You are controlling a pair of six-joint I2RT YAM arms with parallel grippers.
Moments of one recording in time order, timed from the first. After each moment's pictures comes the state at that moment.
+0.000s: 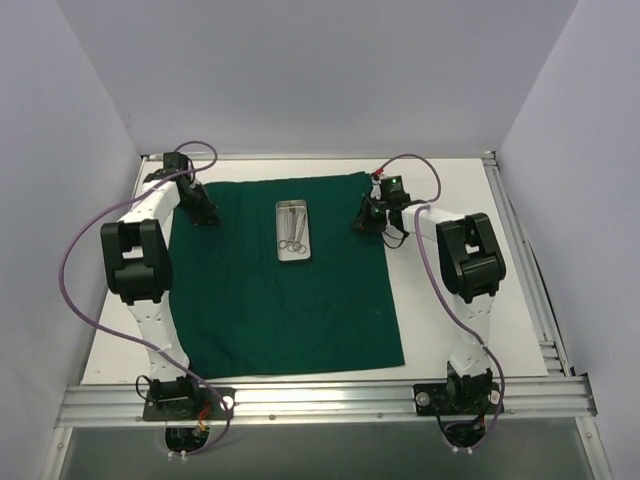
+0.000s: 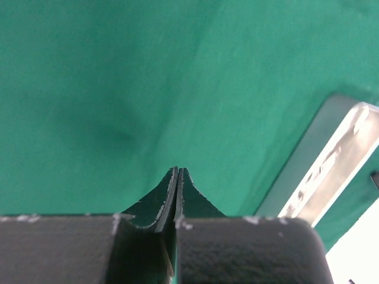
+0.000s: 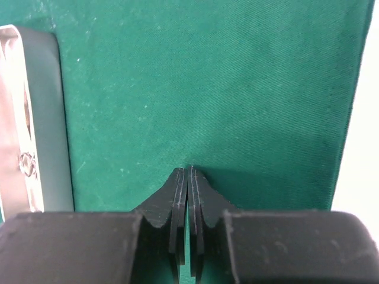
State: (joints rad) left arm 0.06 2.07 1.66 -0.72 0.22 -0.49; right arm 0.28 2.10 1.33 -0.05 -0.30 0.44
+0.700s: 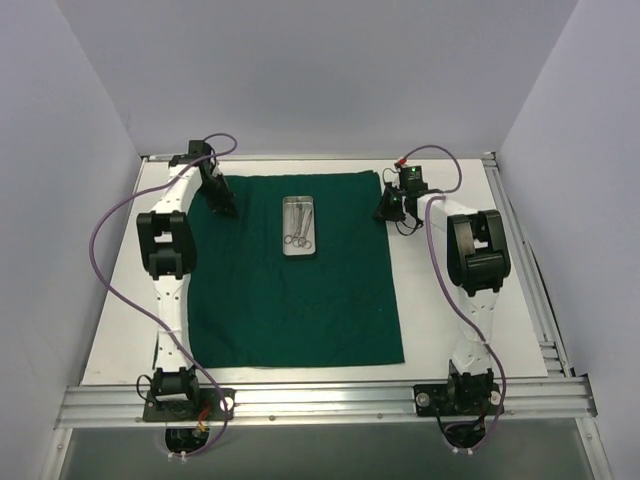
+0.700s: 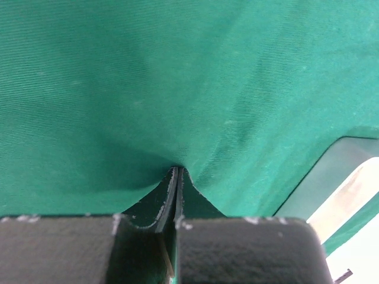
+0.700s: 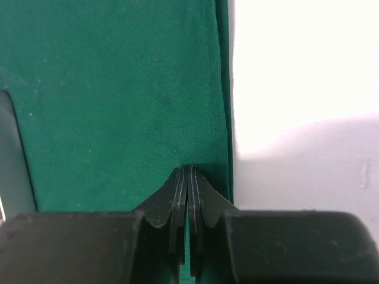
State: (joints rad) left arm -0.01 2.55 2.30 -0.99 0.26 -0.48; right arm 0.16 2.16 1.46 -0.15 -0.22 0.42
